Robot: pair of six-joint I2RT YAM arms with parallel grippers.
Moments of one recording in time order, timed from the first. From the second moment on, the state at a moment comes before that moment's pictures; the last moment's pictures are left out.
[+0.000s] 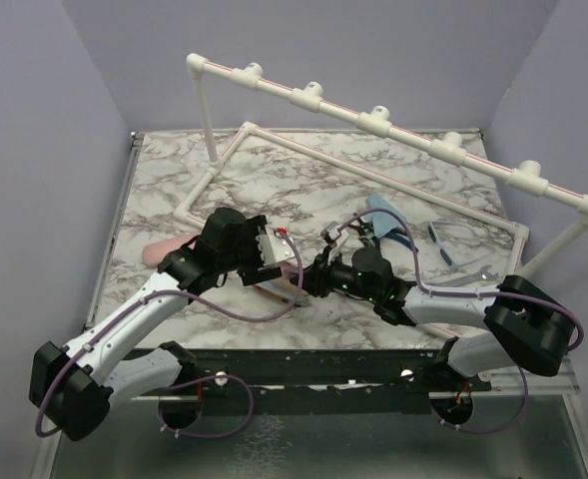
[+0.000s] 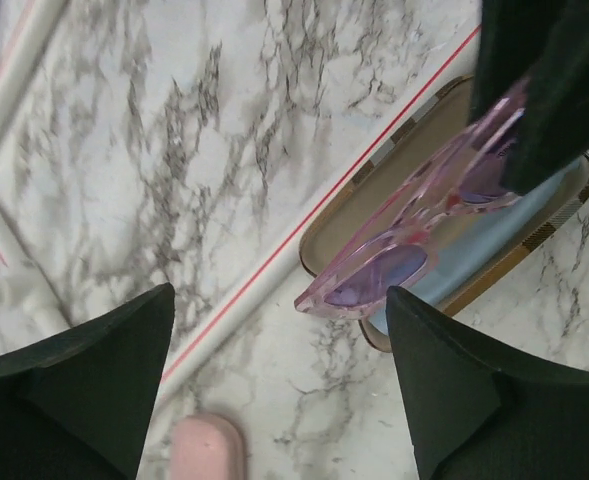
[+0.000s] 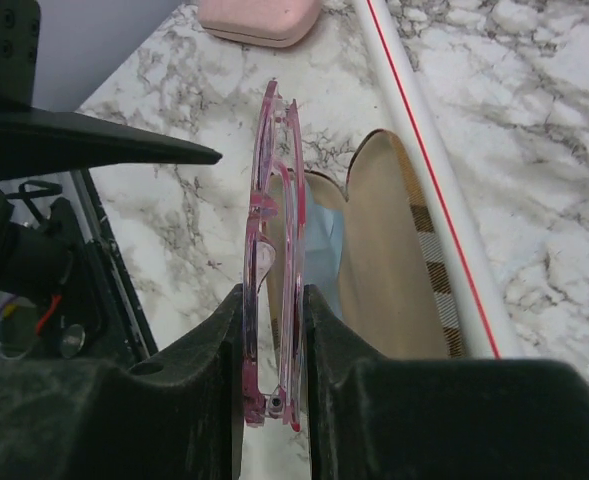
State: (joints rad) left arm -0.64 1.01 0.81 -0.45 0.21 0.79; right arm 0.93 1.38 0.50 0.65 -0.16 0.36
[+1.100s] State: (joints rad) left arm -0.21 1.71 1.27 -0.90 0.62 0.62; right arm 0.83 1.02 0.37 0.53 -0.17 0.61
